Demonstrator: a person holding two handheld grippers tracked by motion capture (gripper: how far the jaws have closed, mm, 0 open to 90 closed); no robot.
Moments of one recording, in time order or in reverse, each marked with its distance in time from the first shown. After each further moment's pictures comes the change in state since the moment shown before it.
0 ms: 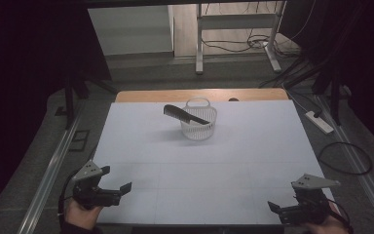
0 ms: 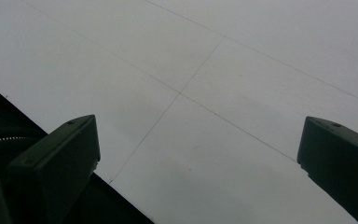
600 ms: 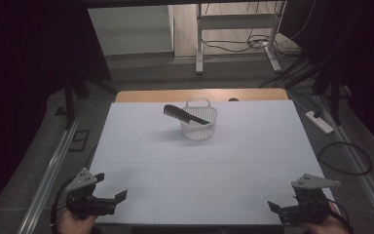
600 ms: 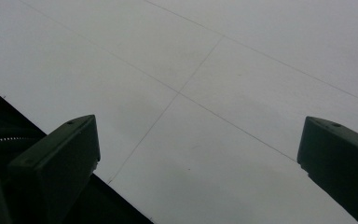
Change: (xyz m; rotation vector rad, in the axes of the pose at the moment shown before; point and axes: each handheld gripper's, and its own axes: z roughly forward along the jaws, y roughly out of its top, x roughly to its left) left arm -0.006 -0.015 -0.015 0.010 0.026 0.000; right arm 0.000 0.000 0.000 0.002 -0.006 0.002
